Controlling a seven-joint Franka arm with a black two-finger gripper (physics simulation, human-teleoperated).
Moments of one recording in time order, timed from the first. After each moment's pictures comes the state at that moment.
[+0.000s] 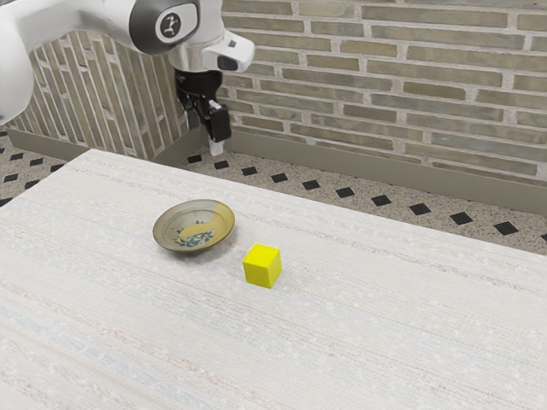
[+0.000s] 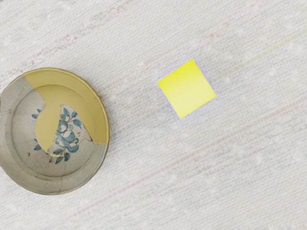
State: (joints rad) arm -0.17 0.17 0.00 -1.40 0.17 1.60 0.32
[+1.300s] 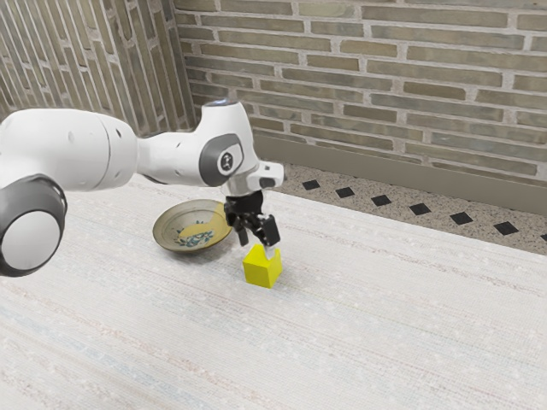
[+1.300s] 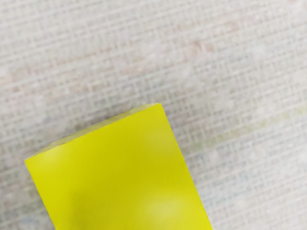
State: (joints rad) arm -0.16 0.53 0.07 -1.60 -0.21 2.06 0.34
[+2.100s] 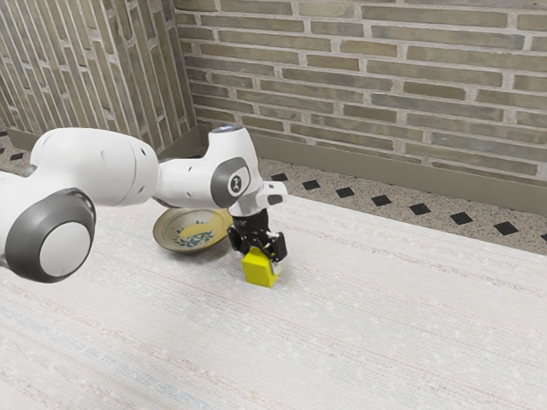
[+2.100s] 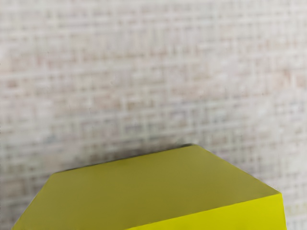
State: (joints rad) arm -0.16 0.67 0.09 -1.54 -0.28 2.13 0.18
